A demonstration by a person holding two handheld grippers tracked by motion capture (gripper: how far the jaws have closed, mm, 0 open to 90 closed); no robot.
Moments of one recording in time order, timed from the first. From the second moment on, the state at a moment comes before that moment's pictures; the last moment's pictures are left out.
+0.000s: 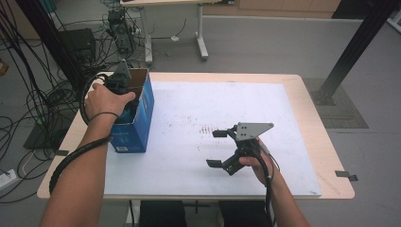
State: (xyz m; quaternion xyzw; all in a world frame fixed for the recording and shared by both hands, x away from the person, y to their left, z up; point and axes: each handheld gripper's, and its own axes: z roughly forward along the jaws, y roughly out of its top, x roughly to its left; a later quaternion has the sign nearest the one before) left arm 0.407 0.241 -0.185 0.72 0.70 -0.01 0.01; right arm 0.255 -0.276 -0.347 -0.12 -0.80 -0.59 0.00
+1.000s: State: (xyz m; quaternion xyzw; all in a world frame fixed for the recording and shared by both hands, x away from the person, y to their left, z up) left arm 0.408 0.244 -0.185 0.71 0.70 -0.01 0.01; right arm 0.256 -0.275 -0.347 -0.12 -0.80 -0.59 0.00
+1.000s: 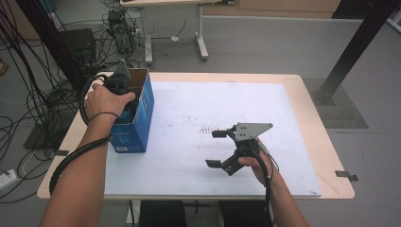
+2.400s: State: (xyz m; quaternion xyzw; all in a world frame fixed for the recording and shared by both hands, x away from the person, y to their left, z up) left arm 0.406 0.242 -0.185 0.71 0.70 -0.01 0.01; right arm 0.256 -0.275 -0.347 -0.12 -0.80 -0.59 0.00
